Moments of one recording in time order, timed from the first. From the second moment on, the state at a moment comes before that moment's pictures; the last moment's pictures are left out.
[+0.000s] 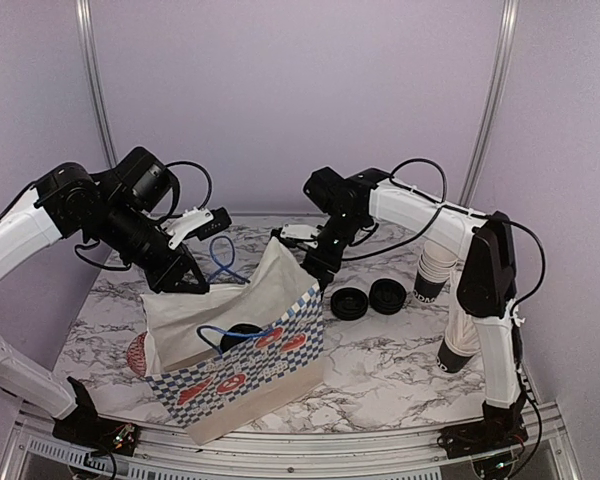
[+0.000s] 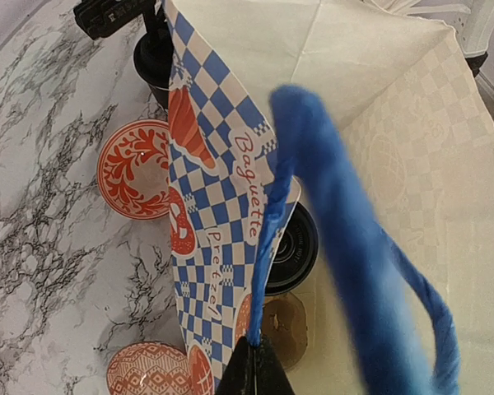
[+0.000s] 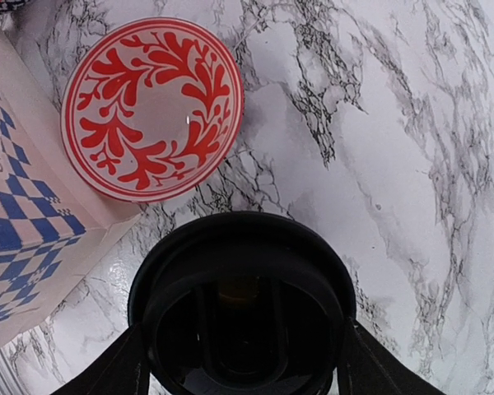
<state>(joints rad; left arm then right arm) -0.81 1.32 1.51 -1.21 0.26 0.08 0.73 2.19 2.11 -1.14 -0.25 -0.59</state>
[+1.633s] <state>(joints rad) -0.82 1.49 1.79 -1.11 0.29 0.19 0.90 1.59 2.16 -1.29 -0.64 -0.89</state>
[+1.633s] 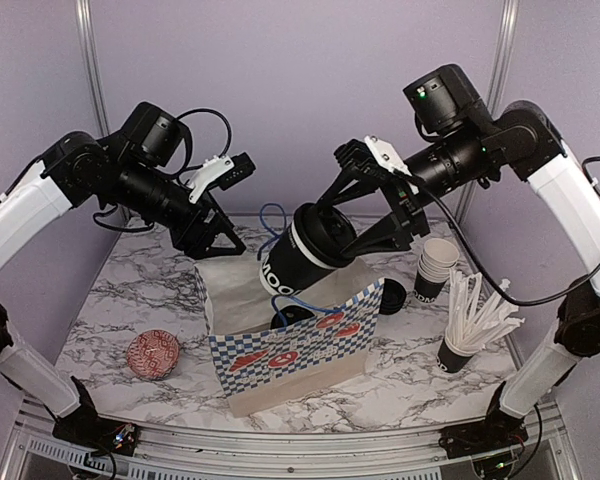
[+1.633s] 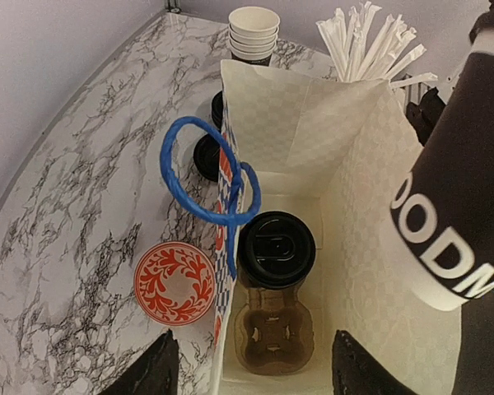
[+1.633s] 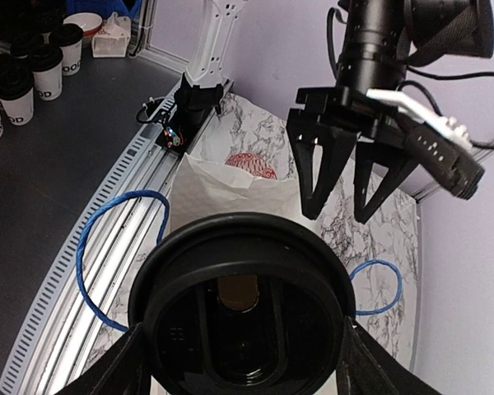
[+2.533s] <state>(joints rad) -0.70 1.47 1.40 -0.79 -0.11 -0.02 1.30 1.61 1.76 -1.22 -0.22 -0.85</state>
